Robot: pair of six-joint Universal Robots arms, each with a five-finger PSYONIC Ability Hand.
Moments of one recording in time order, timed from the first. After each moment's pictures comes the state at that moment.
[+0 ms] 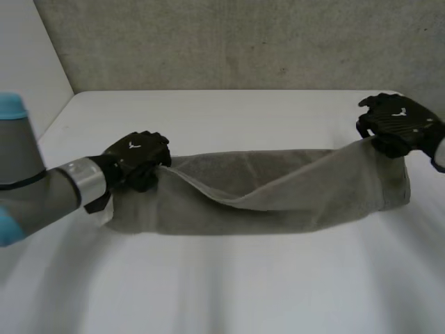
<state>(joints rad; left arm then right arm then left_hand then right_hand) 4.50 -2.08 -1.40 3.06 -1.00 3.48 1.47 -1.03 1.23 0.12 0.77 2.43 1.27 1.31 0.22 0.23 1.14 1.31 1.30 0.18 0.18 1.16</state>
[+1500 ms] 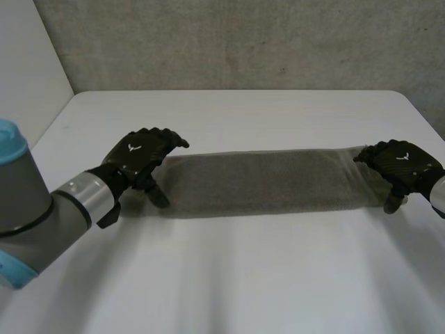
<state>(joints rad) 4.41 -1.86 -1.70 3.34 -1.16 3.24 1.42 -1.09 1.57 -0.01 0.95 2.40 0.27 0.24 0.22 0.23 0.05 0.28 0.28 0.18 0.18 0.10</state>
